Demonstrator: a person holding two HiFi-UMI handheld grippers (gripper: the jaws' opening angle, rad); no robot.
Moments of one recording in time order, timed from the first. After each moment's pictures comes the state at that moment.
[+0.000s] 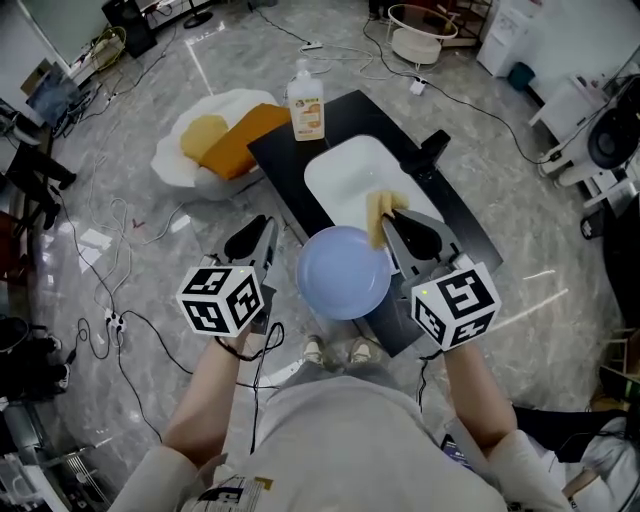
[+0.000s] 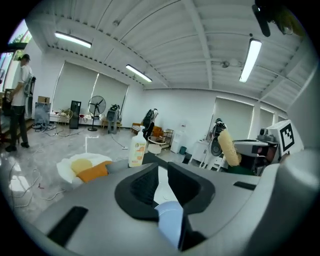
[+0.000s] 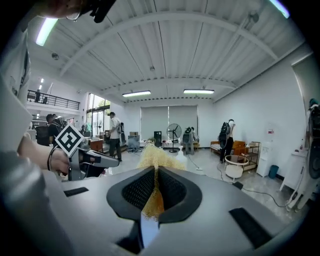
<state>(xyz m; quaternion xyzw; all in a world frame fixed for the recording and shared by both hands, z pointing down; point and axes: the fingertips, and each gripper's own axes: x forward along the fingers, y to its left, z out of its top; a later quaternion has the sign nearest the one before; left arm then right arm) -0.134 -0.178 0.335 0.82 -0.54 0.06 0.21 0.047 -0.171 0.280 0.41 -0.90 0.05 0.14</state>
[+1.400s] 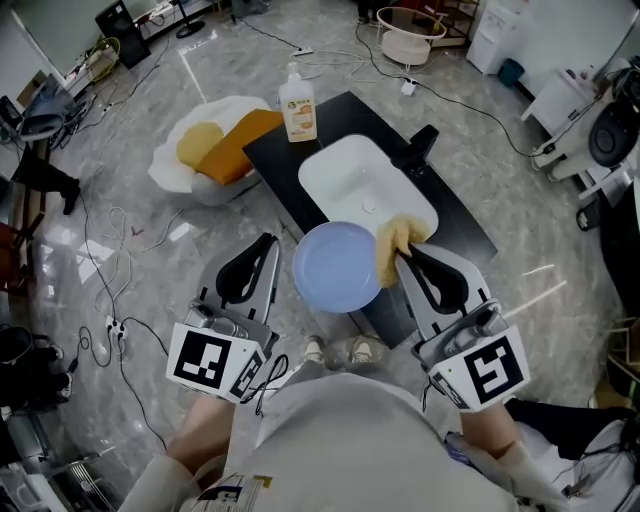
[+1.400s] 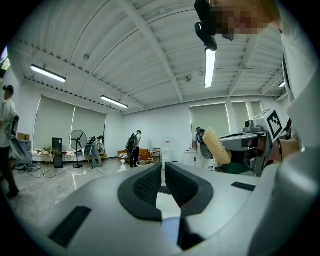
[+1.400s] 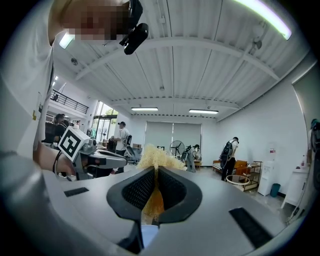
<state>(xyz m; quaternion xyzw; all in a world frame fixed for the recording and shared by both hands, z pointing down) -0.095 -0.093 0.221 0.87 -0.49 0.03 0.00 0.051 -0.073 0.190 0.40 -0.91 -0.04 0.07</state>
